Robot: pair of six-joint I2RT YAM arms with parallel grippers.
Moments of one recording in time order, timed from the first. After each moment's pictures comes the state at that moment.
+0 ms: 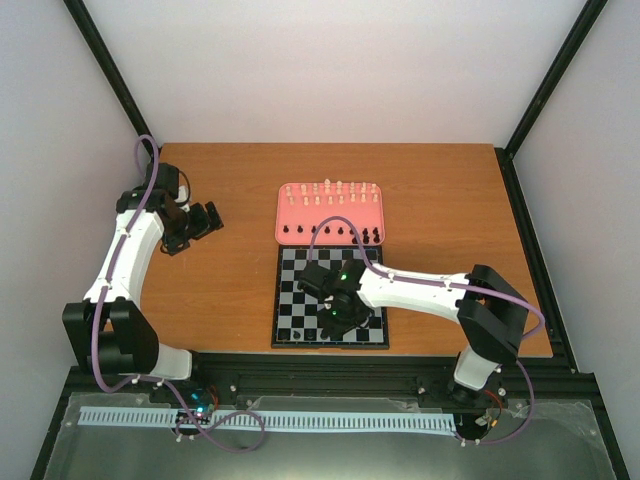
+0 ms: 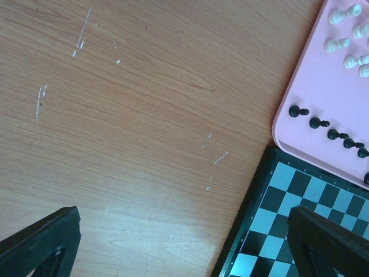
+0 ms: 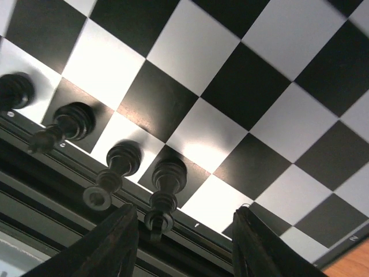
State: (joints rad) left arm 0.06 1.41 1.27 -1.05 0.18 -0.45; right arm 1.11 1.66 1.17 -0.99 -0.03 0.53
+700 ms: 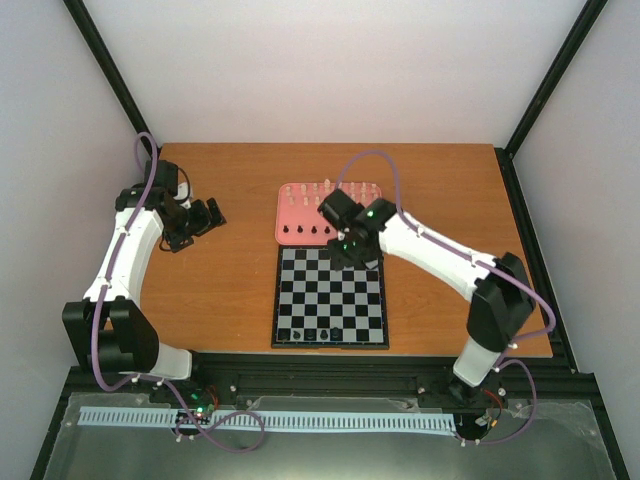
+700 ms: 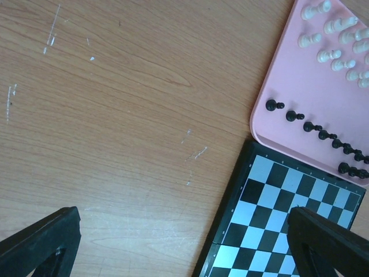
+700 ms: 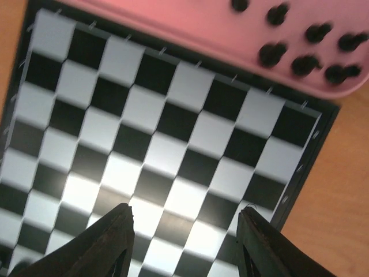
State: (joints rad) left arm 0.06 1.41 1.29 -1.05 0.25 -0.45; right arm 0.76 1.75 1.51 -1.03 0.07 0.42
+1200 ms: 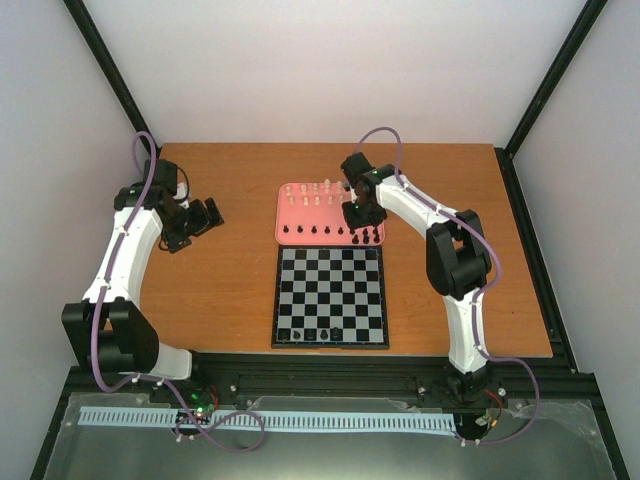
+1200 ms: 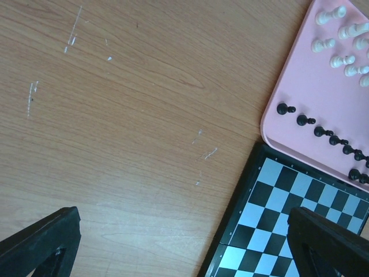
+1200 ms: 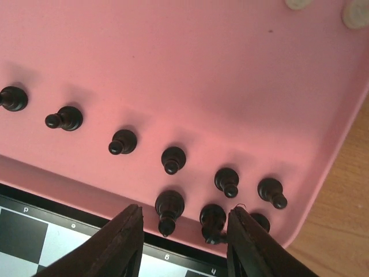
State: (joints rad) left arm 0.06 1.41 1.31 -1.08 0.21 -0.47; right arm 0.51 2.12 1.78 -0.95 0.01 0.20
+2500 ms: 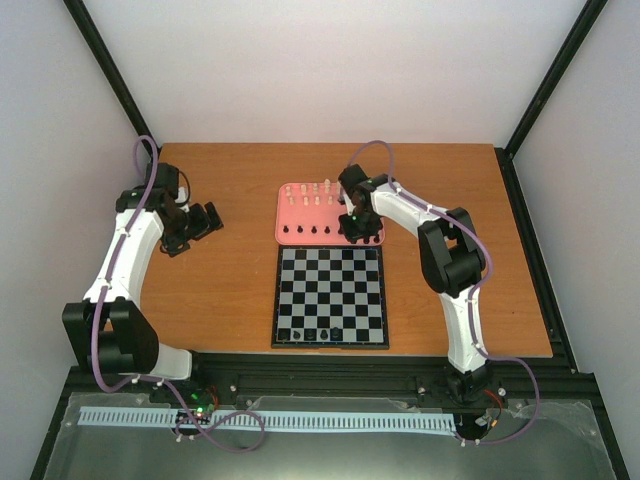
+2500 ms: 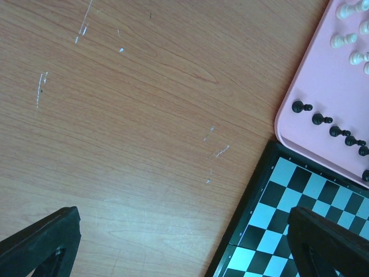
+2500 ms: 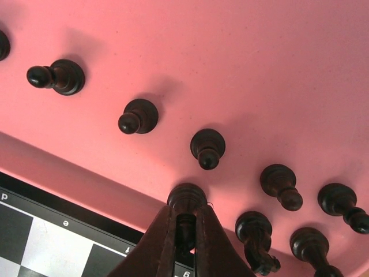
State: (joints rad) left arm 0.06 1.41 1.28 -1.08 0.19 -0.48; right arm 0.51 2.17 1.71 -0.90 -0.07 0.14
